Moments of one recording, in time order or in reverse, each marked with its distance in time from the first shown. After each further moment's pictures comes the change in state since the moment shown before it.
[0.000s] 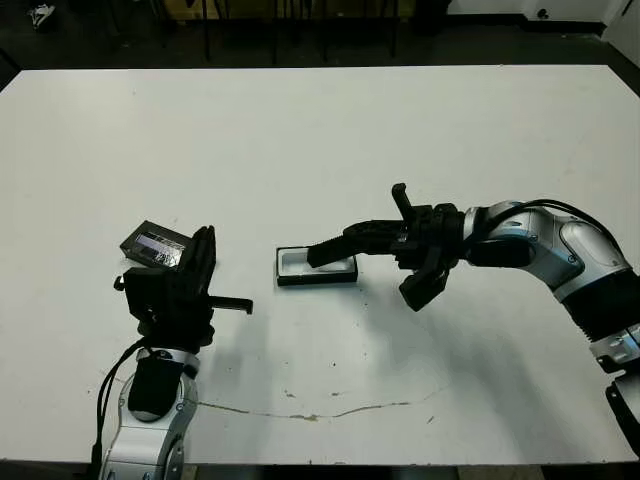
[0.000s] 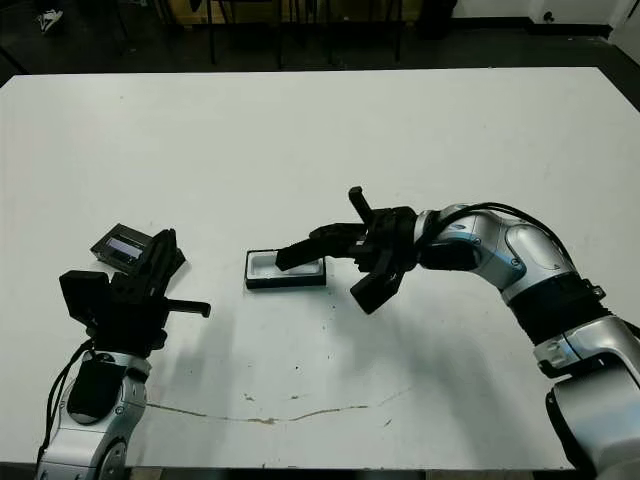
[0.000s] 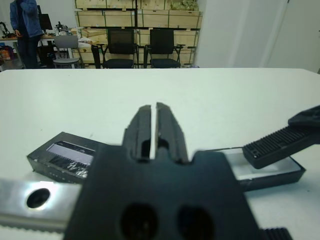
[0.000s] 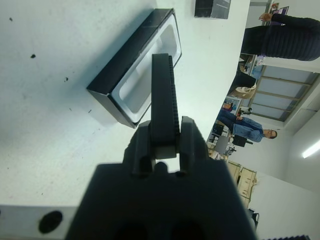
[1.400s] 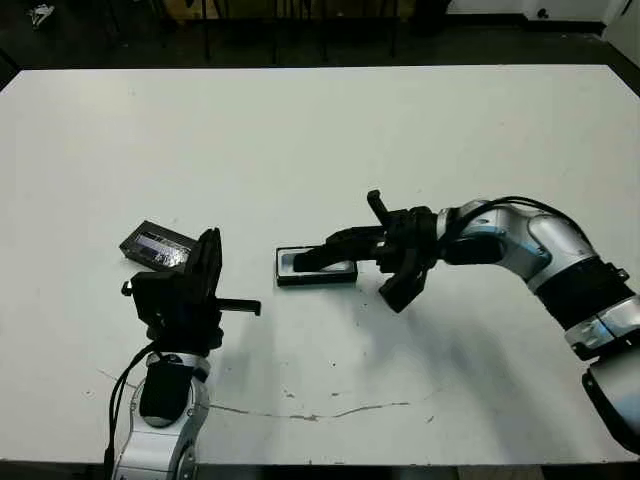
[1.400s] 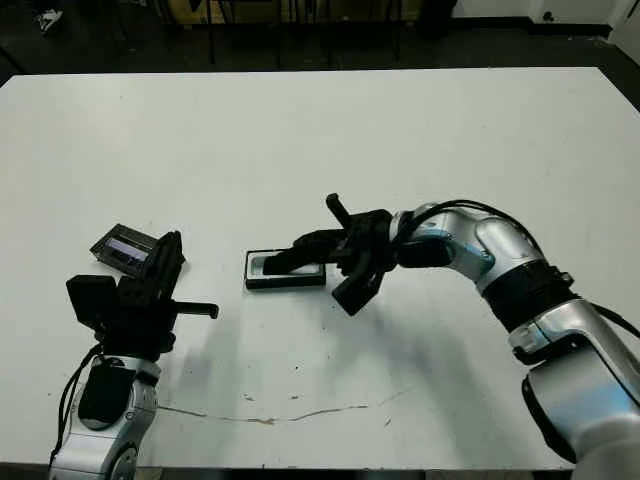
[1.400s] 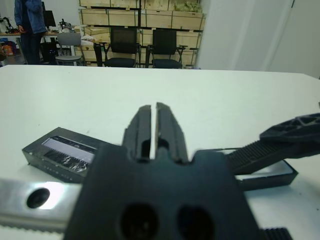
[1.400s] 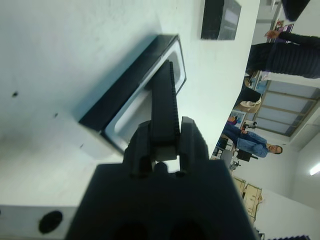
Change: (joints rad) left arm 0.023 -0.029 -0.035 -0.014 0.021 -0.004 0.037; right arm -0.067 0.092 0.095 0.090 -0.025 -0.019 -0.017
